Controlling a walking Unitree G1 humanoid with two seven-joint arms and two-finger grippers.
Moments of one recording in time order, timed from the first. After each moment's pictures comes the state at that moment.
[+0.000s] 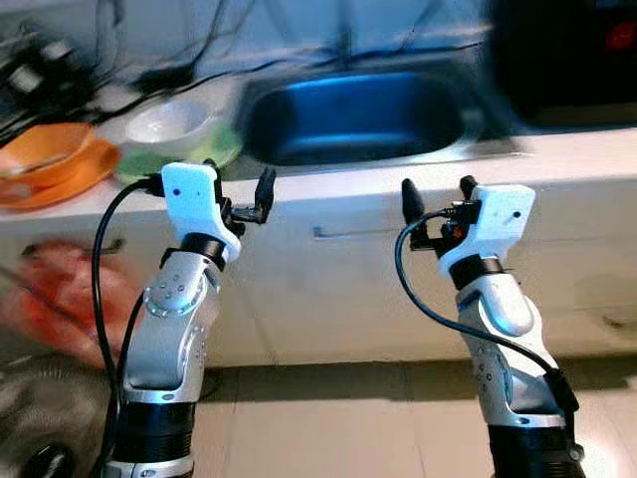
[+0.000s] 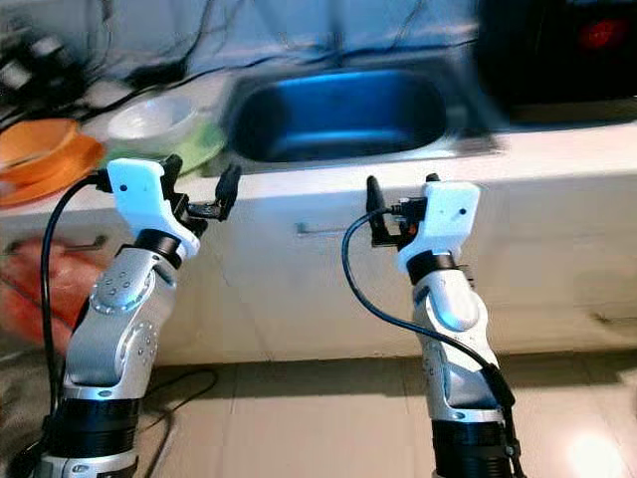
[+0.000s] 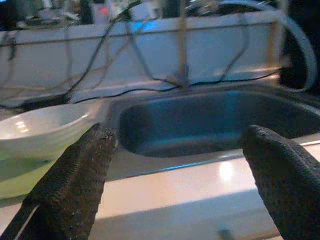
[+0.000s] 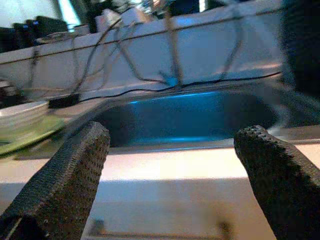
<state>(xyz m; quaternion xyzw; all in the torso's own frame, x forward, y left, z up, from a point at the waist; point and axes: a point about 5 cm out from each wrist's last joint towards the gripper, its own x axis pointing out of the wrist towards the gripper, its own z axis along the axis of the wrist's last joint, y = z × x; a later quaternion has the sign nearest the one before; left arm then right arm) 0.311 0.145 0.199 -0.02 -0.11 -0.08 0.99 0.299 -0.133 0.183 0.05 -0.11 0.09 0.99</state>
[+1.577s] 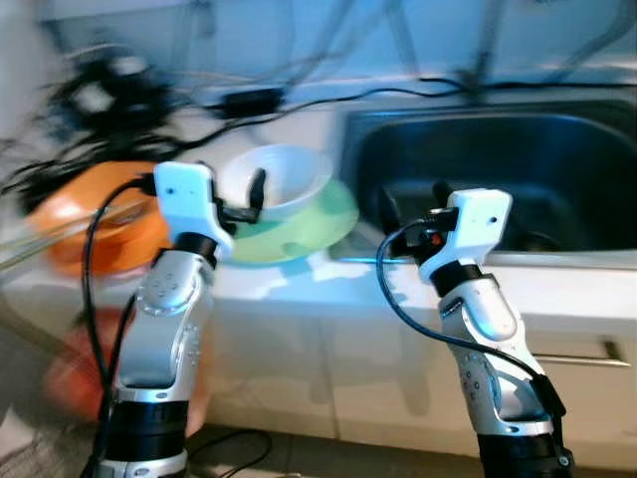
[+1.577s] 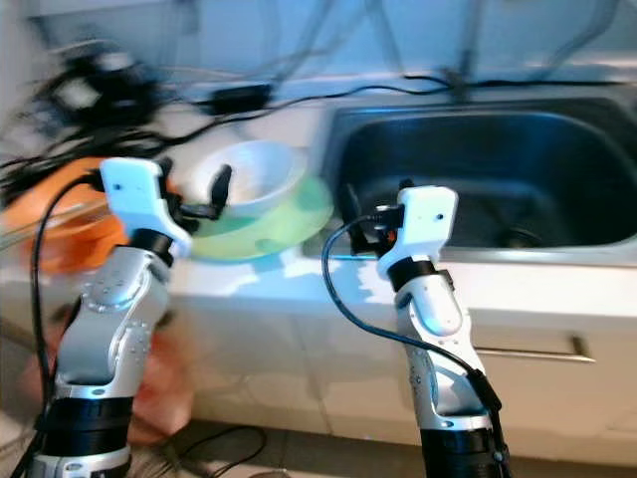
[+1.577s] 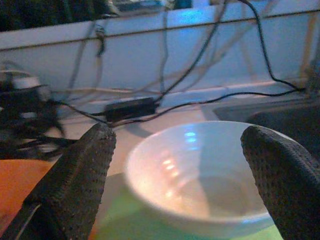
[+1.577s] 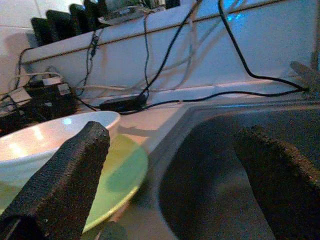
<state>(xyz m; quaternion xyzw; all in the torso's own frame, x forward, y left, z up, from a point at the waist) 0.312 0.151 0.198 -0.01 -0.10 -0.07 0.99 0.294 -0.120 0.180 0.05 -0.10 0.12 0.99</state>
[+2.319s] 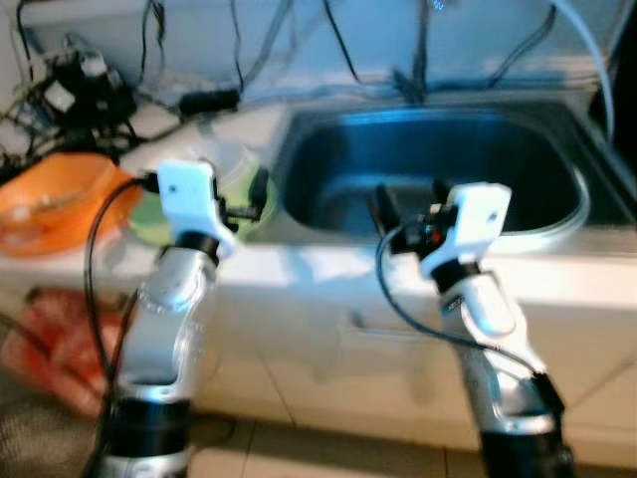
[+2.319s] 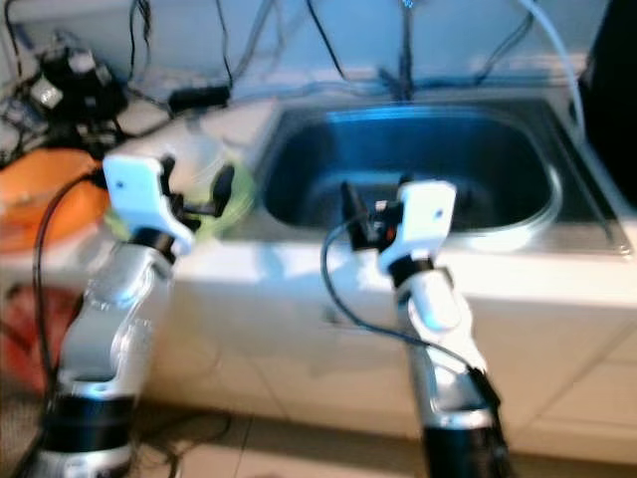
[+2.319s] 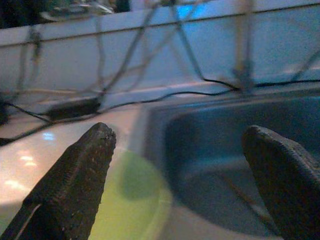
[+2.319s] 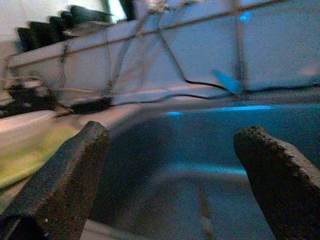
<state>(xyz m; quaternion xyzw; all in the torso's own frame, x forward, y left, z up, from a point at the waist) 0.313 0.141 0.195 -0.02 -0.09 -0.08 0.99 0.295 -0.125 0.179 0.04 -0.10 0.11 0.99</state>
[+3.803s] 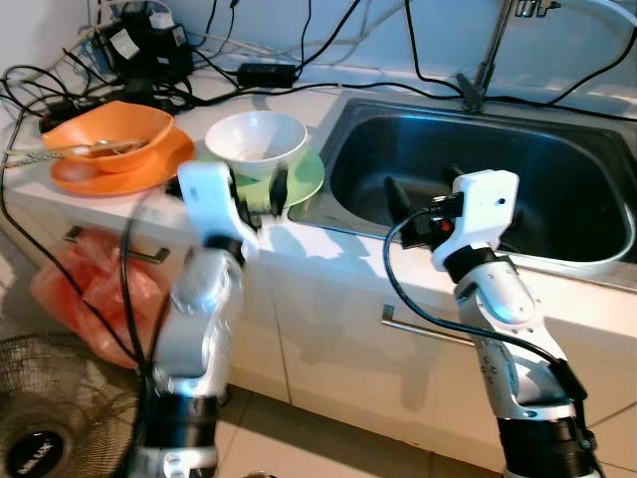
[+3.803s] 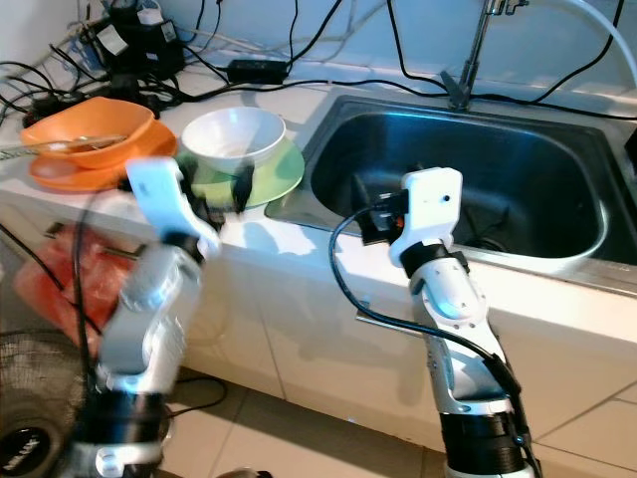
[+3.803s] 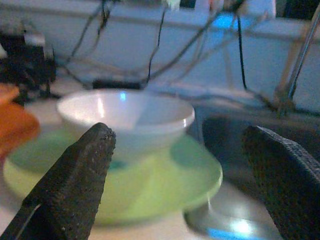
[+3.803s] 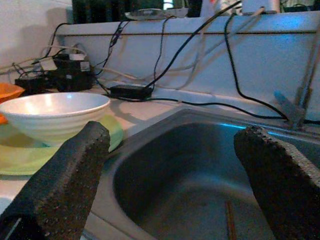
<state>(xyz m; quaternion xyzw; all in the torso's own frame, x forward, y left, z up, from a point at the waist) 0.320 0.119 0.177 -0.07 -0.08 -0.09 0.99 0.301 -0.135 0.195 -0.01 -0.11 0.12 0.99</state>
